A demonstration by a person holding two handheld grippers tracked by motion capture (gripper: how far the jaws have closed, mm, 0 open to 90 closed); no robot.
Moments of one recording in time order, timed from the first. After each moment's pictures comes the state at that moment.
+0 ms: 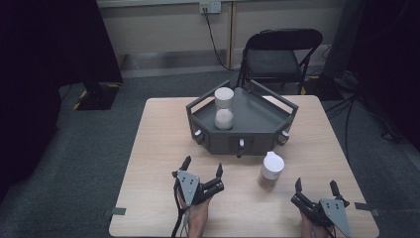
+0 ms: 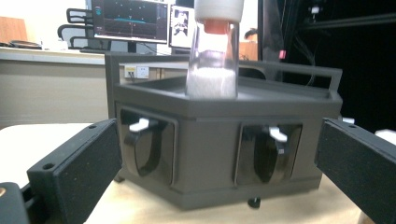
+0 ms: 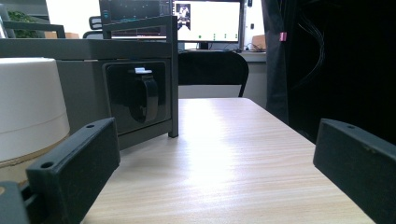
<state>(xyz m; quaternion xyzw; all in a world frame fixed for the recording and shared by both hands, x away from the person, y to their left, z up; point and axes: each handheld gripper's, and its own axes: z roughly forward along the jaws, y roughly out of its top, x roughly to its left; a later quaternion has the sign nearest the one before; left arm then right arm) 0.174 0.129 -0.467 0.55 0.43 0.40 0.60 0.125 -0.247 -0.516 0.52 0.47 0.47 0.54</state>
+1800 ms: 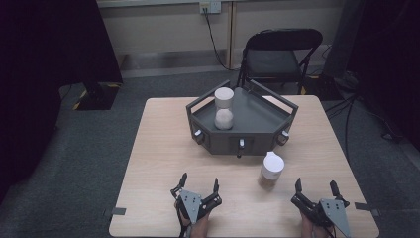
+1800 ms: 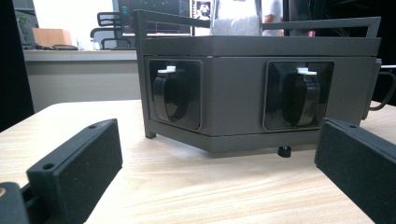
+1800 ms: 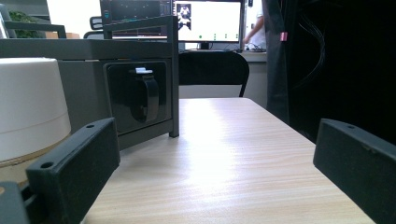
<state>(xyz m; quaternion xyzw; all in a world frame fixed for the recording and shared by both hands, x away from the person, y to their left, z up) 0.148 0.116 -0.517 0.54 0.44 0.45 0.56 0.124 -0.248 -0.516 0.52 0.47 0.48 0.54</state>
